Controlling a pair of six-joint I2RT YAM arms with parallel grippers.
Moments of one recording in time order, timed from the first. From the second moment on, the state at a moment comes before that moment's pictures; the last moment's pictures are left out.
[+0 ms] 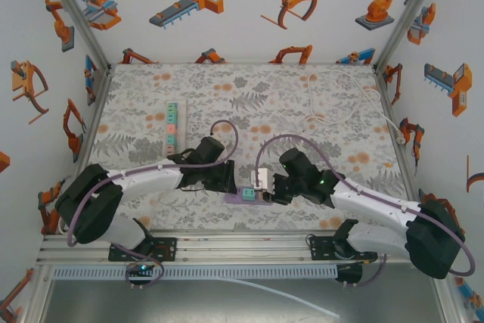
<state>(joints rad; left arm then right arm) -0.87 1.47 0.71 -0.22 0.18 -0.59 0.84 1.10 0.54 -0.28 -0.45 -0.63</state>
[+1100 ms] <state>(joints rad) -0.97 1.51 0.75 -0.20 0.02 -0.65 0.74 1.04 0.51 -0.32 -0.53 -0.59</state>
